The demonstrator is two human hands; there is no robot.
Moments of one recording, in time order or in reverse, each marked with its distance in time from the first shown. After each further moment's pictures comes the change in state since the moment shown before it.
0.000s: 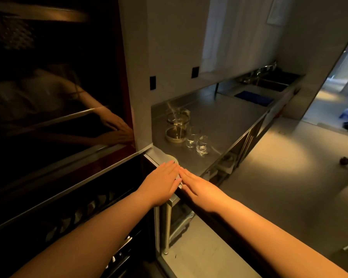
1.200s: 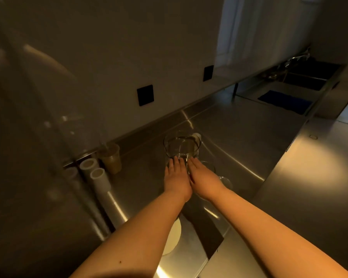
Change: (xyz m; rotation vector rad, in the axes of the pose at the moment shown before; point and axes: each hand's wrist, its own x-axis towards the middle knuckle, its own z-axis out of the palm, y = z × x) left_hand 0.305 -0.110 0.079 -0.005 -0.290 -0.573; right_hand 0.296 0.203 -0.040 -0.085 0.051 0.137
